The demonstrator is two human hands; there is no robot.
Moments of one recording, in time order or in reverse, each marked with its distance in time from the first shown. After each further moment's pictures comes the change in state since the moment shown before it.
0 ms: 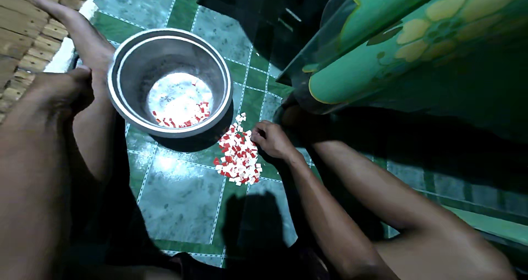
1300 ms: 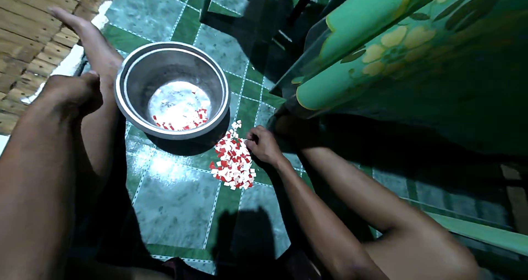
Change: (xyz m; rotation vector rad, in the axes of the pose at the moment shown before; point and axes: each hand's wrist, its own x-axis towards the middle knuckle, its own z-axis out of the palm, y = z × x) left_hand -0.010 0.004 0.004 0.184 0.085 -0.049; right_hand 0.001 0.002 0.011 0.022 0.103 0.068
